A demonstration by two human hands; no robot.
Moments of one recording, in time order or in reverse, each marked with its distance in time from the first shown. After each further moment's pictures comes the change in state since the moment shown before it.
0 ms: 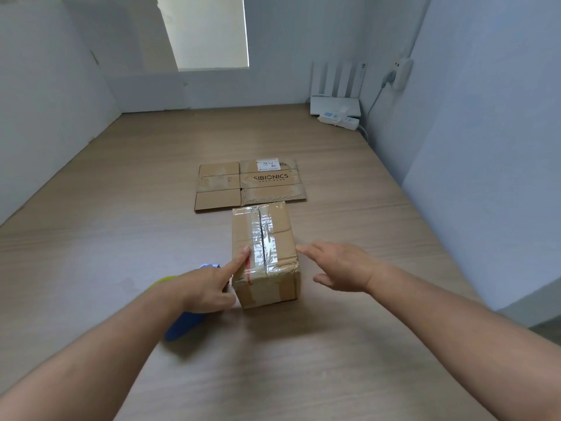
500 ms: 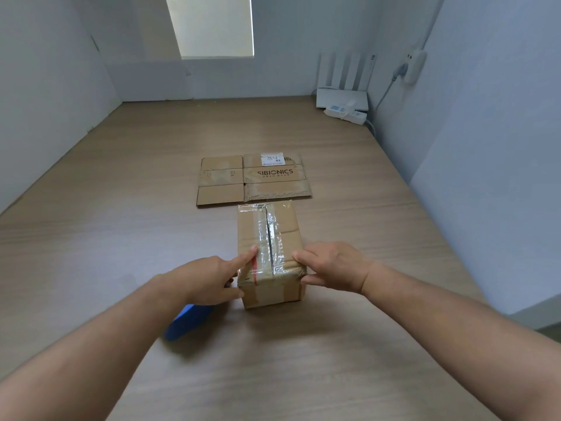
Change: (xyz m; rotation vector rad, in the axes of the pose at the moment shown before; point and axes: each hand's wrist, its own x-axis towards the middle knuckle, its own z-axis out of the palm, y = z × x) left_hand 0.014 -0.007 -0.007 0.158 0.056 0.054; right_hand 0.017 -0.010 -0.002 -0.027 0.360 -0.292
